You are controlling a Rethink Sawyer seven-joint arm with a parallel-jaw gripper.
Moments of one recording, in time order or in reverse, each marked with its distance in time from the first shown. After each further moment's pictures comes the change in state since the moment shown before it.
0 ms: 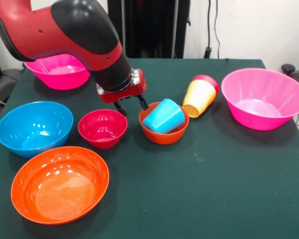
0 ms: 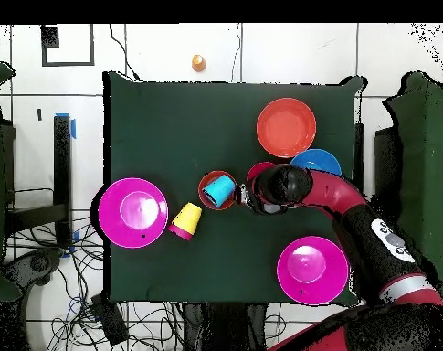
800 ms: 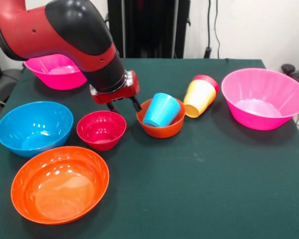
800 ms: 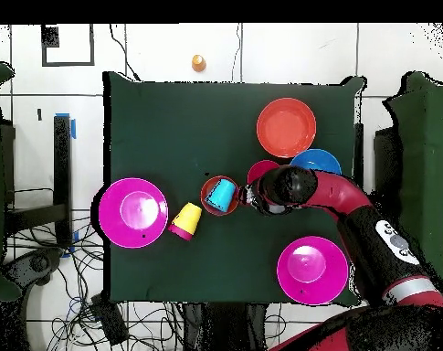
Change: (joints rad) arm -0.004 -0.001 -0.011 -0.015 -0.016 0.000 0.000
